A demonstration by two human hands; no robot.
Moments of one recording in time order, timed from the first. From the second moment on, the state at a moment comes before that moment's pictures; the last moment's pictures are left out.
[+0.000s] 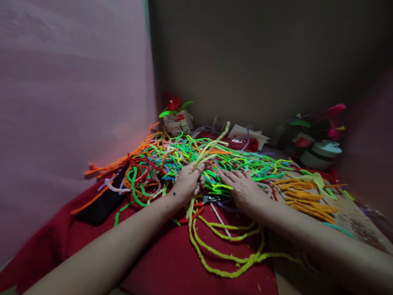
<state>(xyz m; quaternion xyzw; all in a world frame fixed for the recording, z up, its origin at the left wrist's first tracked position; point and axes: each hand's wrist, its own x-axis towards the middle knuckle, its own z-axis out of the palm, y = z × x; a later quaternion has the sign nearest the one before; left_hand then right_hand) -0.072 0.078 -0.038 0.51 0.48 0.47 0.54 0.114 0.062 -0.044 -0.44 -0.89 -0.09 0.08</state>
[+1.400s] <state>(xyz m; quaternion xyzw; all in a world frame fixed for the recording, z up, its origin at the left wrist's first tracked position) -0.085 0.066 -0.046 0.89 0.43 0.16 0.00 0.095 0.190 0.014 -0.62 -0.75 0.10 0.20</state>
